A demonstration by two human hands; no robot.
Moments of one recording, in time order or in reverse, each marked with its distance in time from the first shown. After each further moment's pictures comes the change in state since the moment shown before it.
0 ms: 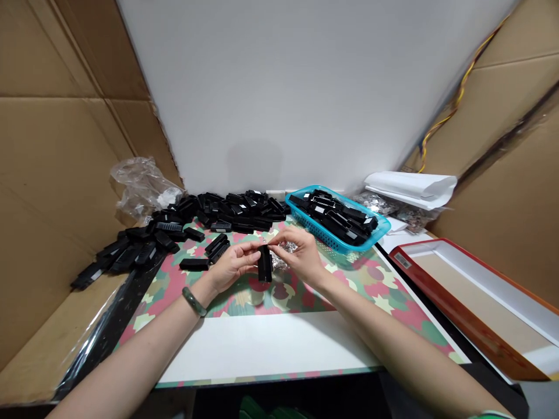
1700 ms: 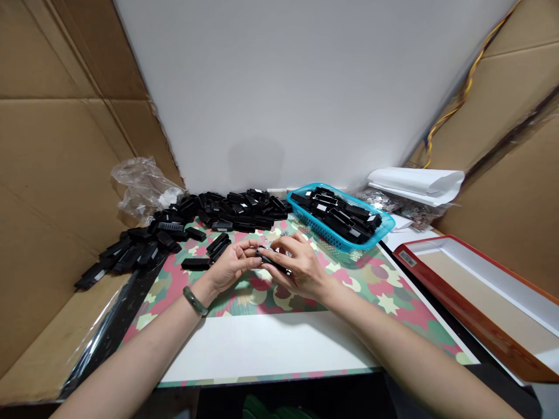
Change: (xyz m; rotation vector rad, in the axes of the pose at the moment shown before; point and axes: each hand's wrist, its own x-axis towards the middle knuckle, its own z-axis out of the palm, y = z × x) left_hand -0.001 0.006 0.003 -0.086 0.017 0.050; right_hand -0.015 -0.003 -0.001 -0.417 -0.134 -0.465
